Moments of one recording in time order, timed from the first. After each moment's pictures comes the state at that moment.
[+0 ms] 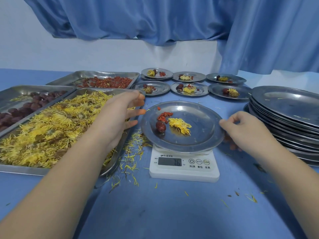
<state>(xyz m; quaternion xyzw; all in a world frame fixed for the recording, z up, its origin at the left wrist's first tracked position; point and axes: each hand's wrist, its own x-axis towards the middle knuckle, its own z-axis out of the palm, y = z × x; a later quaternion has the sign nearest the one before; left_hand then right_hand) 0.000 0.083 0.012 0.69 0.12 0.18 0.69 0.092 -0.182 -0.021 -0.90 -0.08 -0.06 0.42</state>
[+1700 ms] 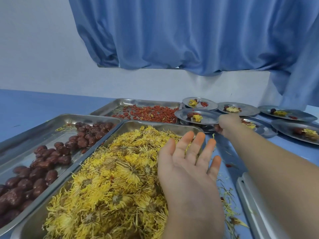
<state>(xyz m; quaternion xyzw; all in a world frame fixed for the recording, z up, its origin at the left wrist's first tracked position) 0.003 0.118 0.014 0.19 0.11 0.16 0.96 0.287 0.077 0.001 -0.72 0.10 0.03 0.69</state>
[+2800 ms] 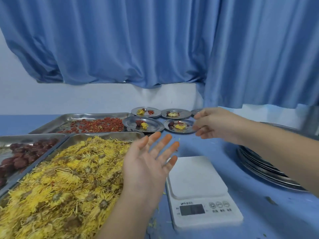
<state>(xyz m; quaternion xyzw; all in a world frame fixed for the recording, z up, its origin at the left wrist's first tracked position) -0.005 0.070 0.014 0.32 -0.01 0.06 0.95 0.125 -0.101 0.080 -0.82 -0.12 0.06 0.56</state>
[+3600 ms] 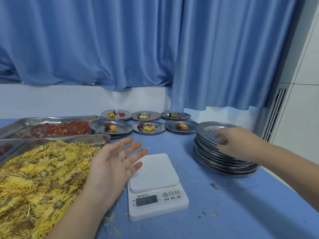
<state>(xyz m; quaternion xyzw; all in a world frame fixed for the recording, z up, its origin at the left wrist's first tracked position) -0.005 0.058 0.007 0.44 -0.01 0.04 0.90 0.074 -0.263 0.058 -0.98 -0.12 -0.16 0.05</state>
